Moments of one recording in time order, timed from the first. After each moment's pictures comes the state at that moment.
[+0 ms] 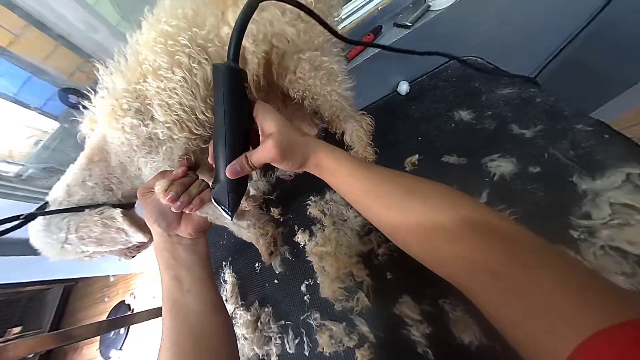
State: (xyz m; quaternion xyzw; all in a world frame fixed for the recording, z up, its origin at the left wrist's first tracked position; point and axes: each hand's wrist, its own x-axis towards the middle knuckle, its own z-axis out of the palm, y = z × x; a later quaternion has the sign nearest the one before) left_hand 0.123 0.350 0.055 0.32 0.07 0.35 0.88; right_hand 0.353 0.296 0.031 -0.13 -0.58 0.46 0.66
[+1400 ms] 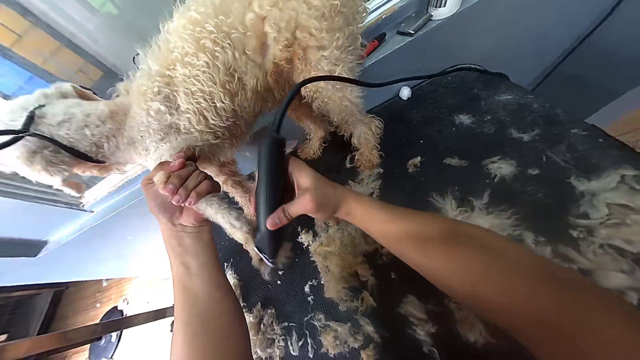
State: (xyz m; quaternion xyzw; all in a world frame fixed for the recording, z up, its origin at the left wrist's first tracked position) left_hand 0.119 0.374 0.052 0.28 -0.02 0.30 0.91; right_hand 0.330 0.237 -0.018 -0.15 -0.54 0.54 0.63
